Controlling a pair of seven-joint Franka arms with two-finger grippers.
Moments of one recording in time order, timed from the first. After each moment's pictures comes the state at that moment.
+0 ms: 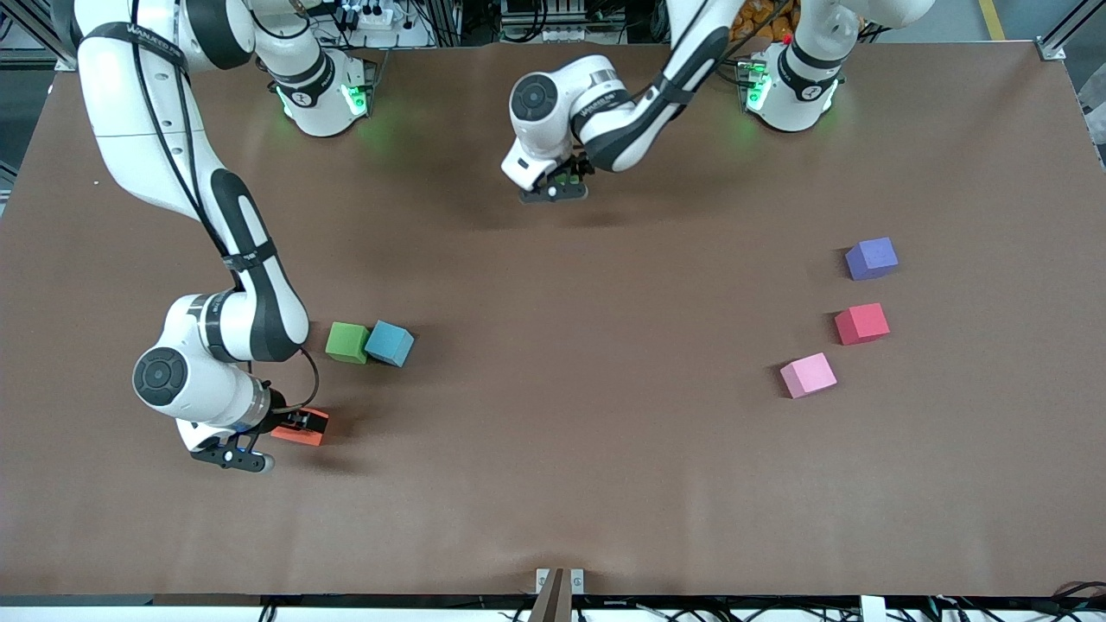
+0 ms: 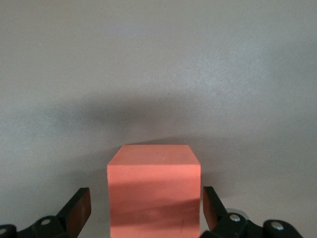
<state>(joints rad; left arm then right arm) -0.67 0.49 -0.41 -1.95 0.02 2.26 -1.16 0.12 0.78 -0.07 -1.51 0.13 2.31 0.21</state>
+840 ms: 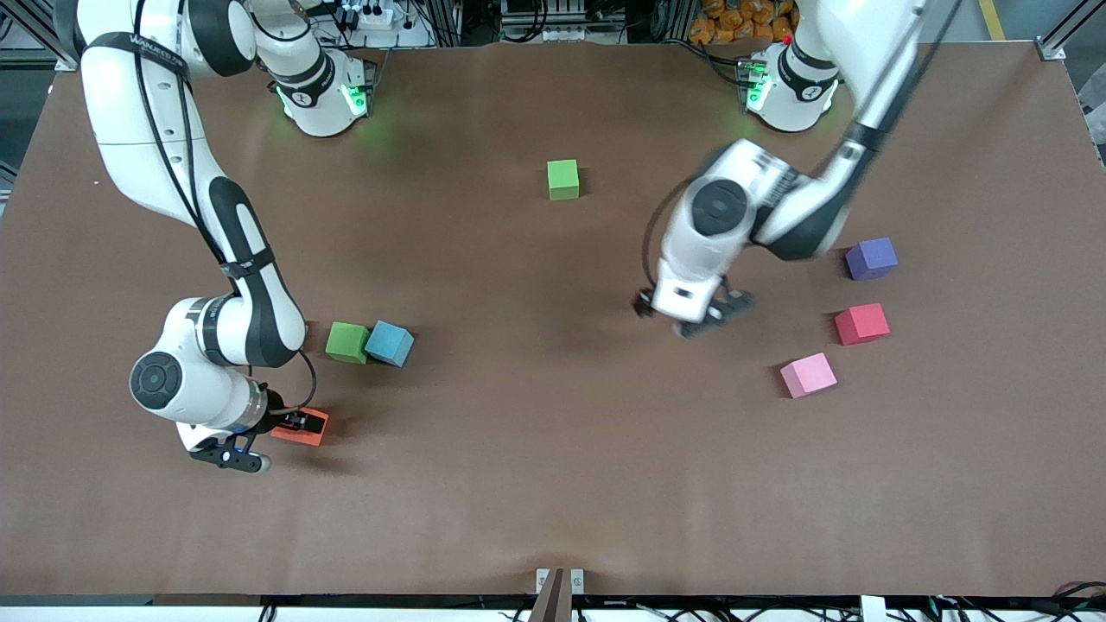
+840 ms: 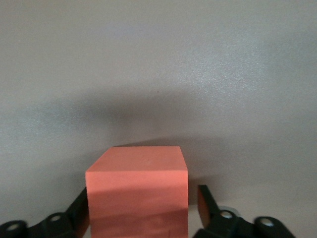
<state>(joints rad) -0.13 0.41 -0.40 -1.88 0.19 2.22 -1.07 0.12 0.80 -0.08 -1.50 0.15 2.31 0.19</state>
